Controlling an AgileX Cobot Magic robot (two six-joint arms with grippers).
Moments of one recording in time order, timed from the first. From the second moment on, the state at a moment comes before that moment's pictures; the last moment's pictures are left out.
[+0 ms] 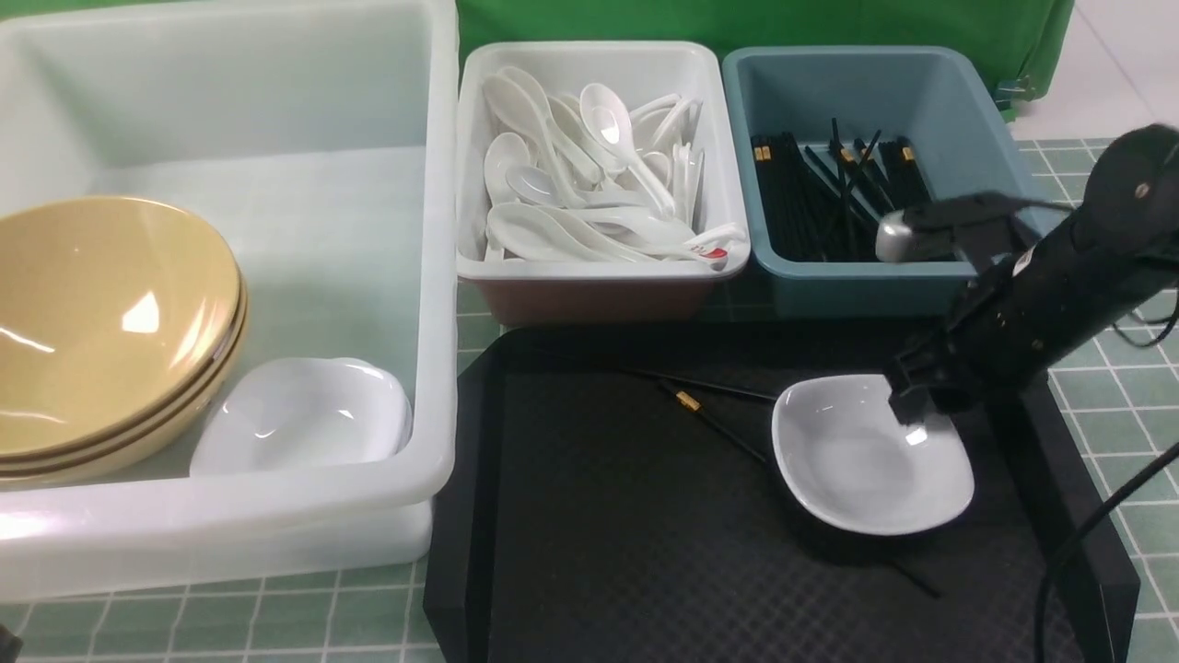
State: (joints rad) right arm 0.16 1.82 -1.14 0.26 0.72 -0.32; left arm 0.06 0.04 -0.24 -0.30 0.19 0.46
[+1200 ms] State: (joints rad) right arm 0.88 1.93 -1.48 0.86 0.06 -1.03; left arm 0.06 0.04 -0.24 -0.30 0.19 0.46
